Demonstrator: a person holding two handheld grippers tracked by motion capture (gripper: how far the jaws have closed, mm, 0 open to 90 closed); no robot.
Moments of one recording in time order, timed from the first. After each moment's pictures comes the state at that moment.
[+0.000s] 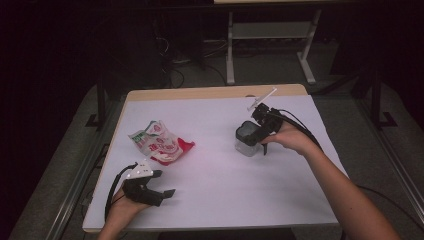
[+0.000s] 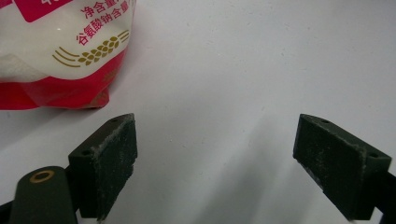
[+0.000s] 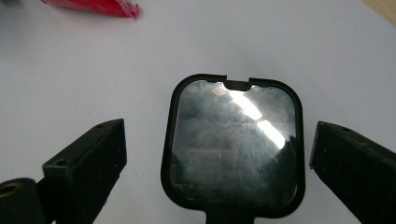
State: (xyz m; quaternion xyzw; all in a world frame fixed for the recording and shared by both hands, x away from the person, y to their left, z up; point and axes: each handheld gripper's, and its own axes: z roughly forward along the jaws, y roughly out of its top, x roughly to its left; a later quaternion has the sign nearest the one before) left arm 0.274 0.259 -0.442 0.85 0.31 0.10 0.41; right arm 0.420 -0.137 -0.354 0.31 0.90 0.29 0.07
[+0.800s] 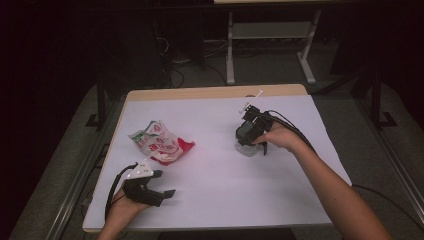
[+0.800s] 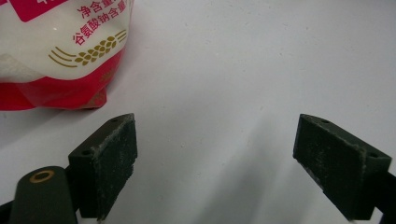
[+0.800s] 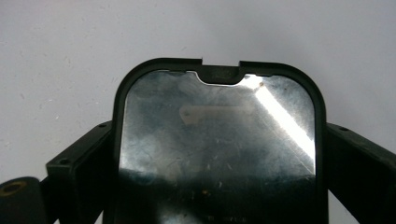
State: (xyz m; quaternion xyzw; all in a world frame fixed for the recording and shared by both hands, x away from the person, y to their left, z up) left arm 0.274 0.259 -0.443 0.85 0.30 0.10 0.41; right arm 0.445 -0.120 -0.384 0.33 0.92 0.21 0.06
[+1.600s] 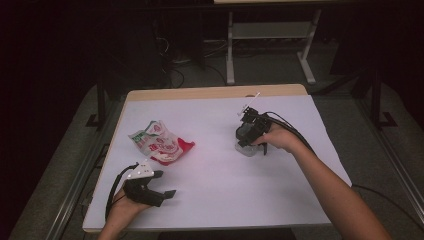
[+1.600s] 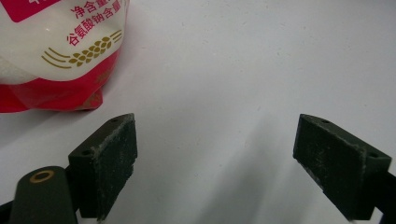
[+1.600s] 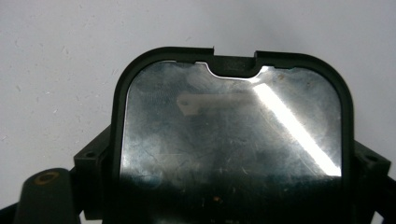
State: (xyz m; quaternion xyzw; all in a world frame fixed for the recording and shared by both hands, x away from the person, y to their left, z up) left arm 0.274 0.258 -0.444 0.86 0.30 0.09 0.41; right arm 0.445 -0.116 -0.389 0.33 0.92 0.20 0.05
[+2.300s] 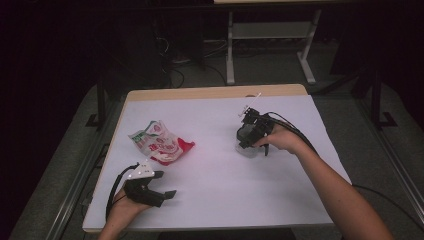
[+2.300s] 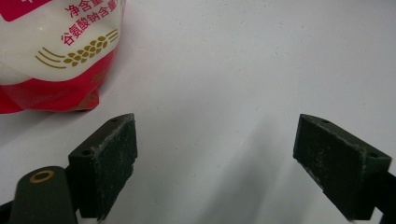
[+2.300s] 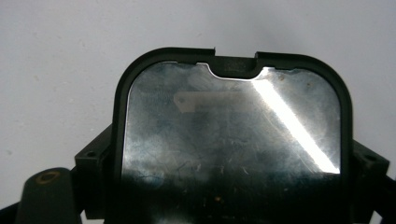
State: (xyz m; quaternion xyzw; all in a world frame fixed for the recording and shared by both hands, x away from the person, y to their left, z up) left arm 0.274 0.256 -0.444 0.86 0.30 0.09 0.41; right arm 0.435 -0.118 -0.381 0.32 0.92 0.20 0.05
